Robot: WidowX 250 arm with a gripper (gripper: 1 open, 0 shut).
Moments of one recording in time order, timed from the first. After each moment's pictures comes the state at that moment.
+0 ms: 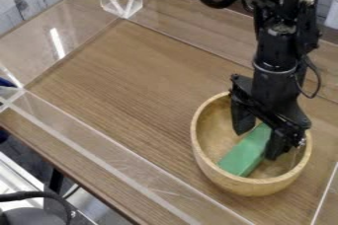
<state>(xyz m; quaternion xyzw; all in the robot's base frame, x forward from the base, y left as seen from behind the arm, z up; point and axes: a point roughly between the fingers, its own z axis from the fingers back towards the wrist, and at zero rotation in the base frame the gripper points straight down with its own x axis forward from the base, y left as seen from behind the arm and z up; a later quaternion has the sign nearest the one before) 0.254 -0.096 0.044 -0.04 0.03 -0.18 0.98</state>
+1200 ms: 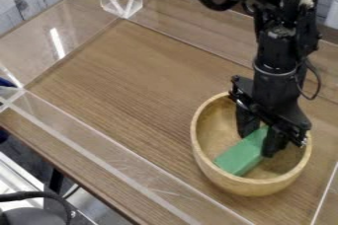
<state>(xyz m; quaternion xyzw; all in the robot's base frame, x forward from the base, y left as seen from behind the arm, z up) 0.255 -0.096 0.041 -0.04 0.03 -0.18 0.98</state>
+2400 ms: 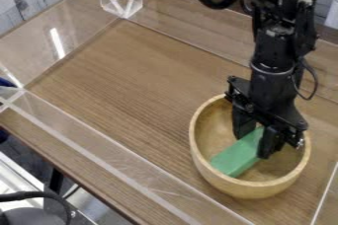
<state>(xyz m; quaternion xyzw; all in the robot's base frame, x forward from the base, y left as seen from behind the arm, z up) 0.250 -0.090 0.042 -0.04 0.05 -0.18 0.98</state>
